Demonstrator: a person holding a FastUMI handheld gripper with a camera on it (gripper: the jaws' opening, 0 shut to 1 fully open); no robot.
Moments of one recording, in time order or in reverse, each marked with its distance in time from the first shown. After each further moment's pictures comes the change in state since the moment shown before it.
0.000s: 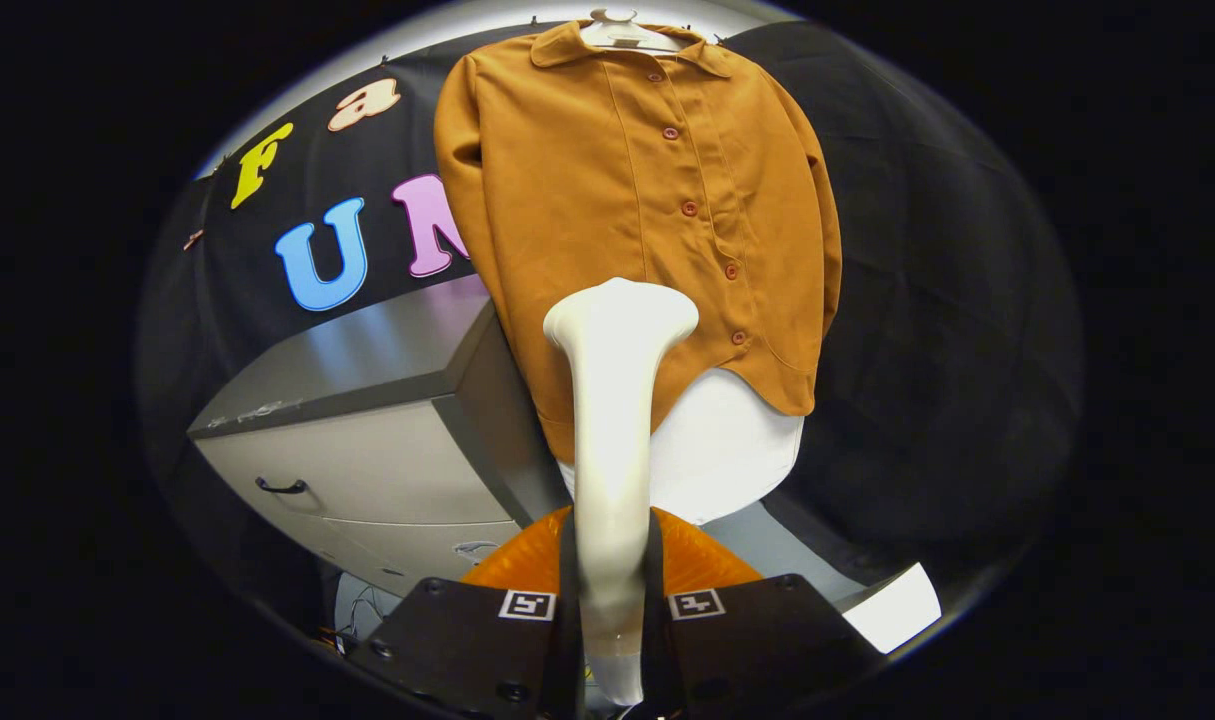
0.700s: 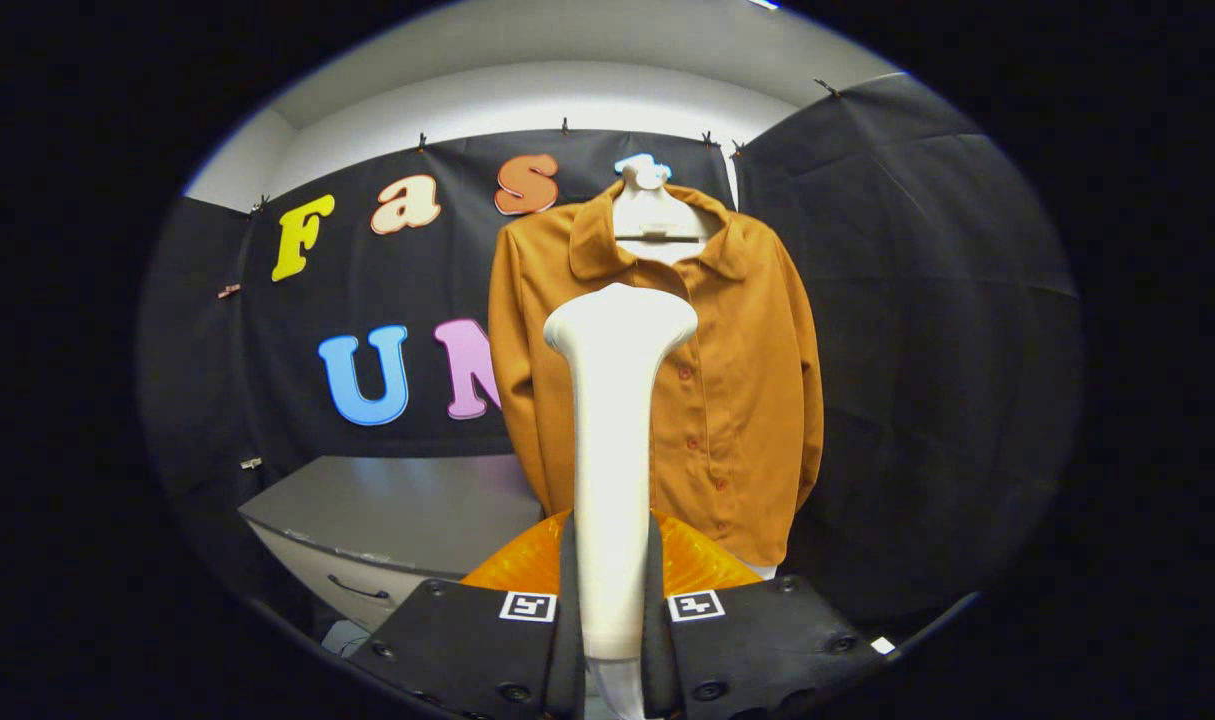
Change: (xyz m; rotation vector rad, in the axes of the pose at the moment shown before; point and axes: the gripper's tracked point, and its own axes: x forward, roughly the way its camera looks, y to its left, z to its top) arm -0.103 0.013 0.206 -0.038 -0.430 0.049
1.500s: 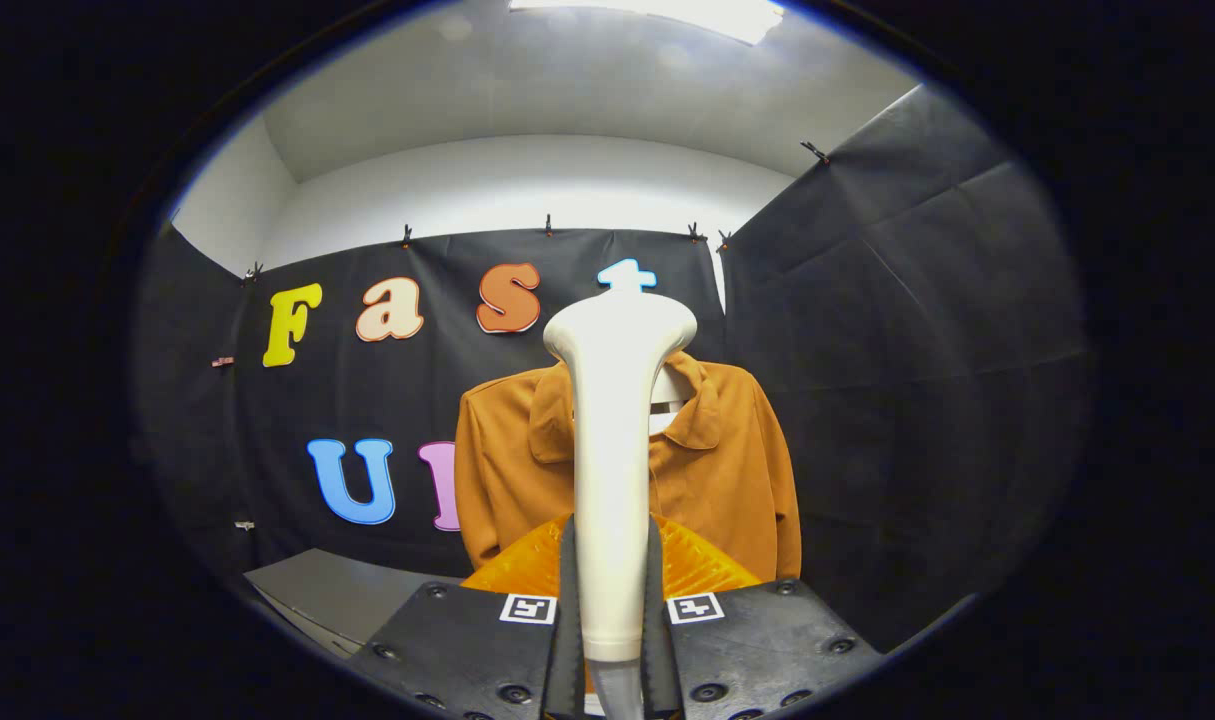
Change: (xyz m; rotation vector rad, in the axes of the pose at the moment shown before) arm 0.043 -0.059 0.136 0.030 -0.249 -0.022
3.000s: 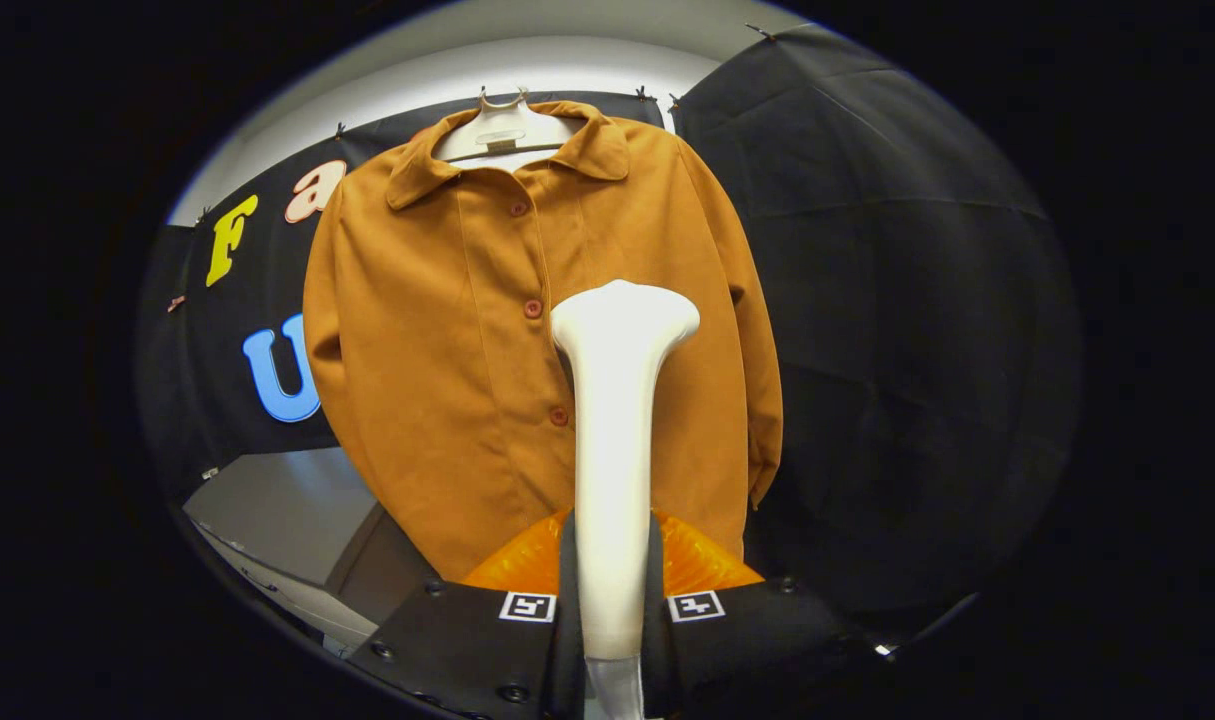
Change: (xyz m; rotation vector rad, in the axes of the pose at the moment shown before) arm 0.003 -0.086 -0.264 0.030 0.417 -0.094
